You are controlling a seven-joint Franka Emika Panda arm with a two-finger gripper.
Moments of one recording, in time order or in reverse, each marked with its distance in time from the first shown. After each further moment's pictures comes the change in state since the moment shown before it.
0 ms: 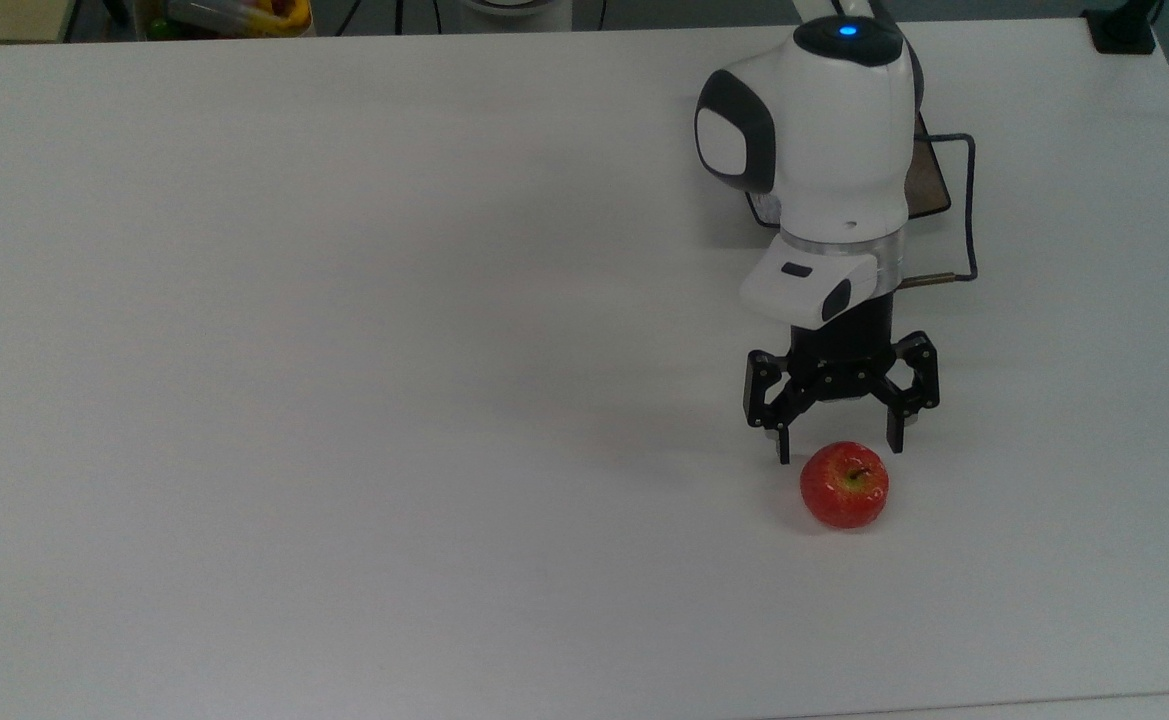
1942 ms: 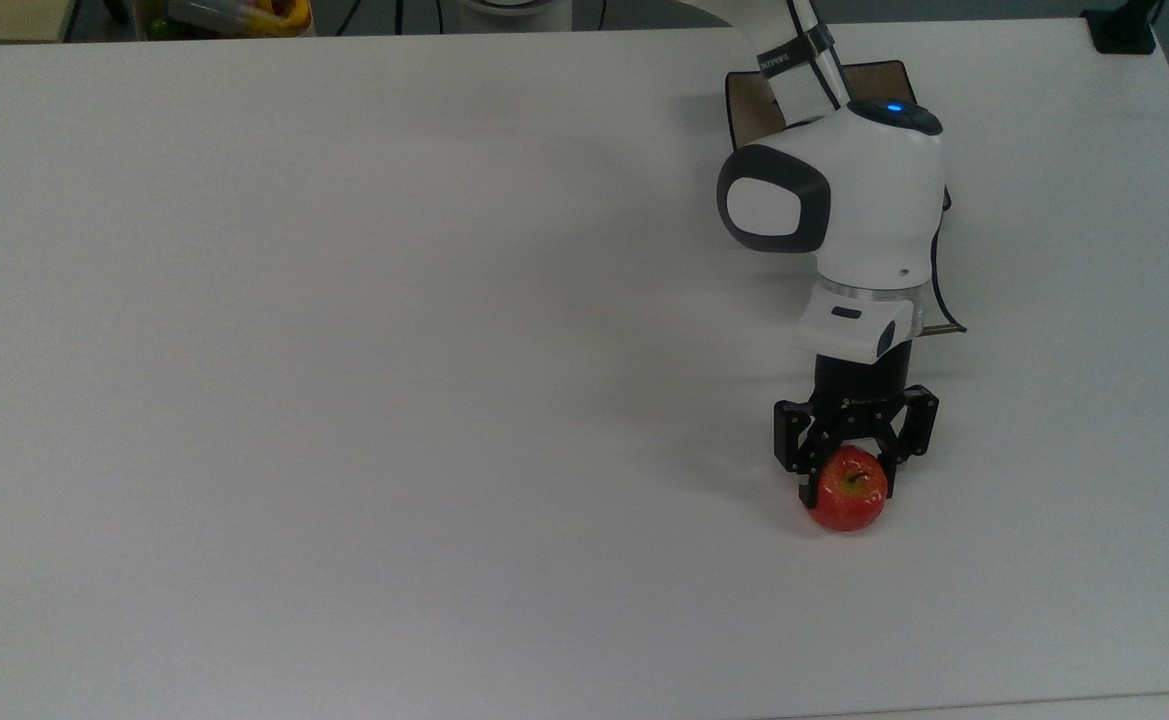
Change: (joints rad) arm 0.054 0.171 -0.028 0.097 -0.380 0.087 0.178
